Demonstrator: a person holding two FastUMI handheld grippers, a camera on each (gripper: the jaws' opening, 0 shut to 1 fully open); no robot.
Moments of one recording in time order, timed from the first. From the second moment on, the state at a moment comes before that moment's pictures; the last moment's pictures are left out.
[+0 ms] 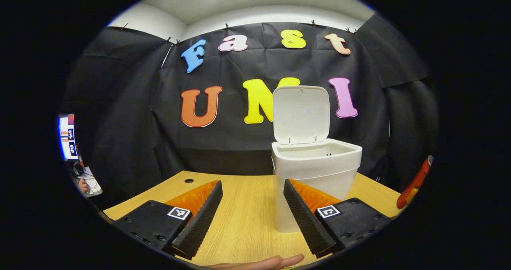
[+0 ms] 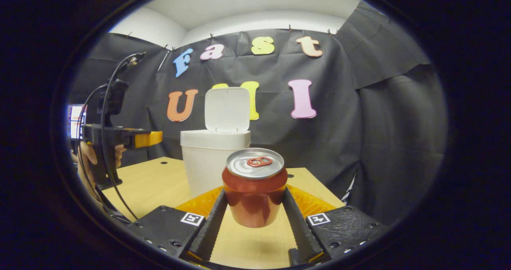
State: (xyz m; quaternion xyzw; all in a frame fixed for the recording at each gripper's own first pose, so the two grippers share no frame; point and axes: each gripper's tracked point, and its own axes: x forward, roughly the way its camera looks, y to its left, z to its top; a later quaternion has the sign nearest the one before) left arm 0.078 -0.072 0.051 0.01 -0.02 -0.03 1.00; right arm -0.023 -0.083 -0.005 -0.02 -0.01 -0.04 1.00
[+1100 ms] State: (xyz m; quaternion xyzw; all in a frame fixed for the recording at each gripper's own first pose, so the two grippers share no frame) left arm 0.050 -0.042 0.017 -0.01 0.00 -0.03 1.00; right arm 0.125 0.030 0.193 -0.08 0.04 0.01 1.00
